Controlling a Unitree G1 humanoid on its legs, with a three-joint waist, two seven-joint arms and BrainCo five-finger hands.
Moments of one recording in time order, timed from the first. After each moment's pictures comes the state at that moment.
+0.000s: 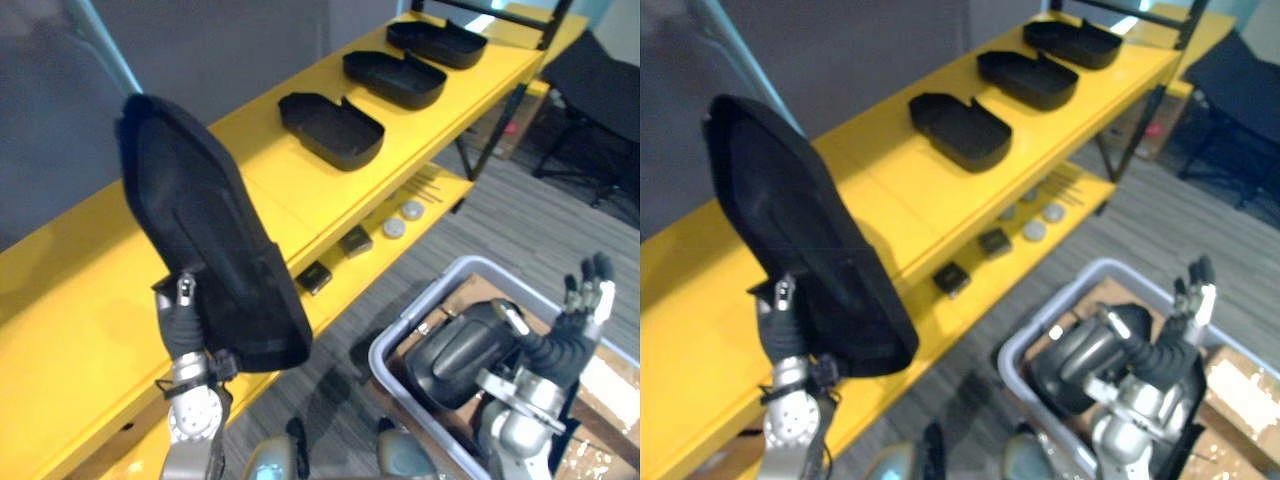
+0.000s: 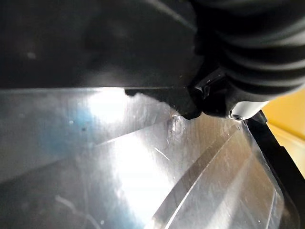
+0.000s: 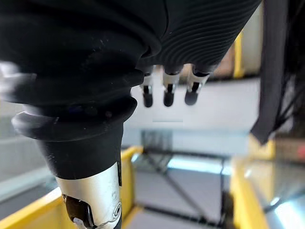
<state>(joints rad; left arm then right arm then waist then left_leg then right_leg) 0.22 0.11 -0.03 -0.27 0.00 -0.37 0.46 0.37 -0.05 -0.10 -0.16 -0.02 -0.70 -0.57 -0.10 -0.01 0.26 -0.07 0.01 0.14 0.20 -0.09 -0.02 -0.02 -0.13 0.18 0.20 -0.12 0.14</state>
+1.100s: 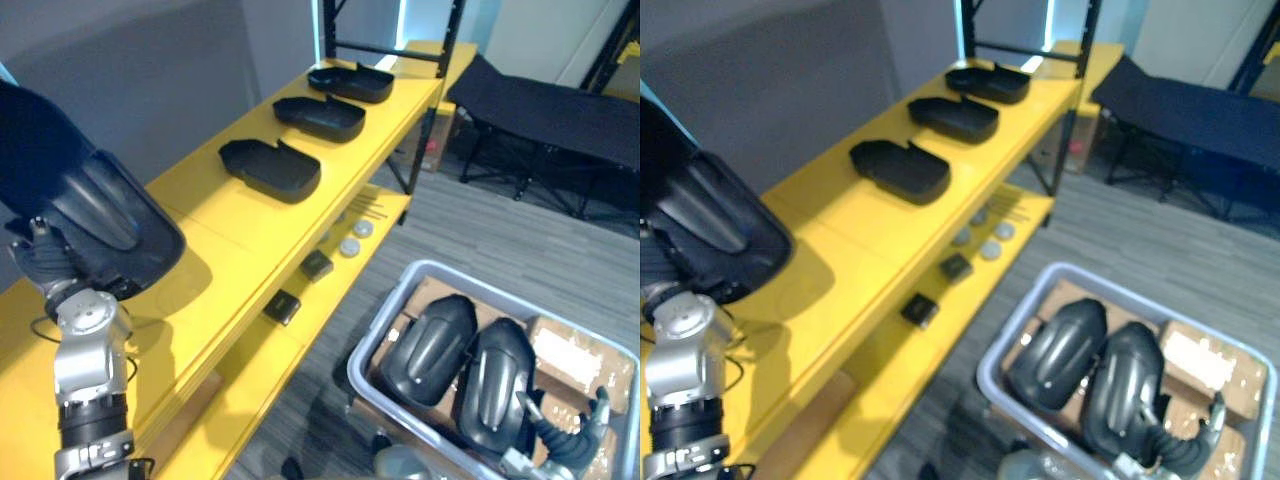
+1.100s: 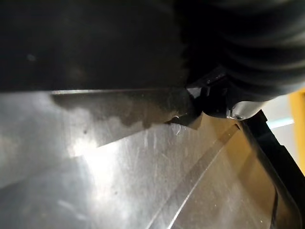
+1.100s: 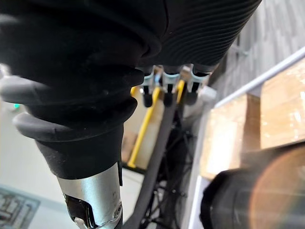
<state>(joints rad) -0.25 0.46 0.41 0.04 -0.26 0.39 0.65 0.53 -0.04 -0.24 0.12 -0.05 -0.41 -0.62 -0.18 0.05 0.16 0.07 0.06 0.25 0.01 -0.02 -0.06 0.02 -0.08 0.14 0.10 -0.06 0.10</state>
